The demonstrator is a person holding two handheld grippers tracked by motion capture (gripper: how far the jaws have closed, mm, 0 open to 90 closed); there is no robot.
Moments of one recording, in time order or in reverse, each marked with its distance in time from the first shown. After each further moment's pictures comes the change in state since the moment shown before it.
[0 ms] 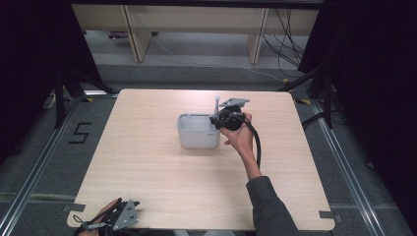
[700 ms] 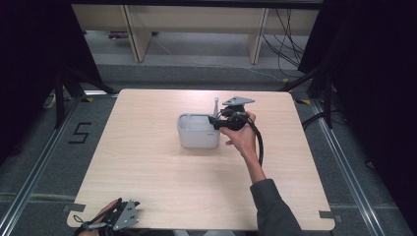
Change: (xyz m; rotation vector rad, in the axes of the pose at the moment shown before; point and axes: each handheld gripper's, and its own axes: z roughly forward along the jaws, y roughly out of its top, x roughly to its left) left arm -0.001 0.000 0.001 -0.002 -0.002 -0.003; right arm 0.004 0.005 -0.018 -0.056 0.009 0.038
